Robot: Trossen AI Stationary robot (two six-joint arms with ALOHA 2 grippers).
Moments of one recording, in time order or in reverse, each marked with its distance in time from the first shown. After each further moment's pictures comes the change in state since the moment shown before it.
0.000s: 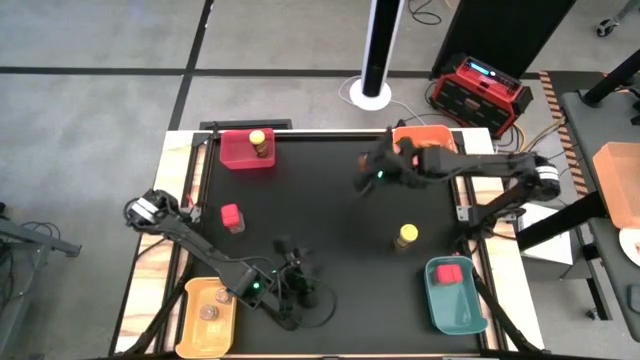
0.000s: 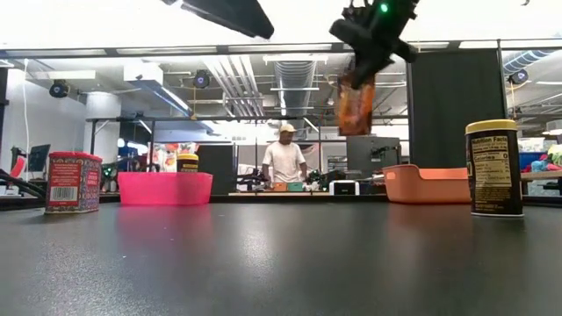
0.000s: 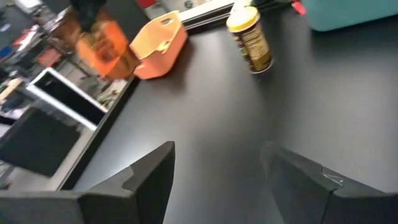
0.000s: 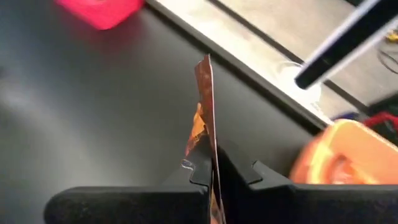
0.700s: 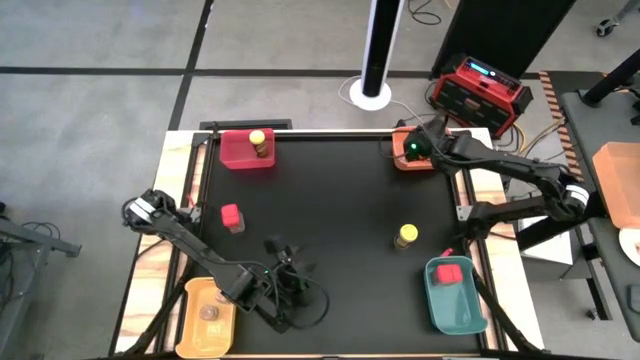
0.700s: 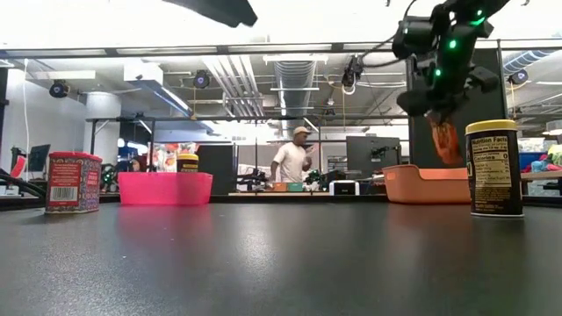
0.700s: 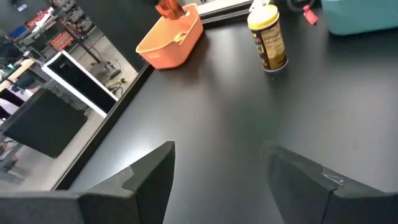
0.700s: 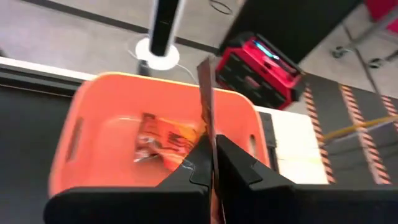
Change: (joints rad) left arm -0.031 -0.012 0.044 -0.189 -0.047 -0.203; right arm -0.467 -0.272 -0.430 0.006 0.247 0.097
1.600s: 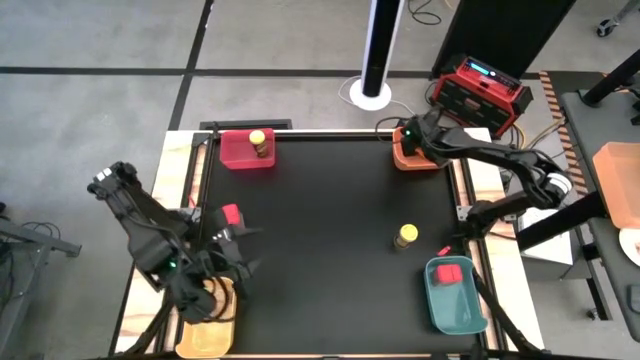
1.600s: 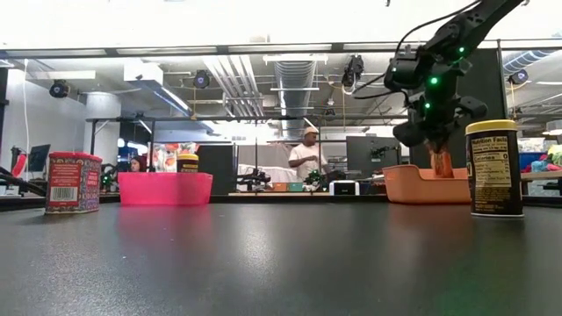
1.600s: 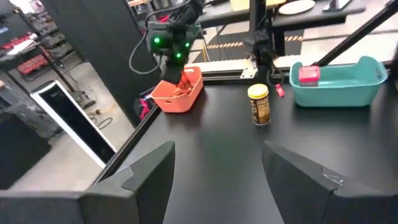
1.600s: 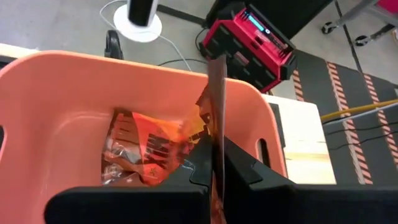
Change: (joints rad) left arm -0.188 -0.408 0.056 -0.291 -0.088 -0.046; right arm -0.190 0.183 -0.044 0.220 -0.087 -0.153
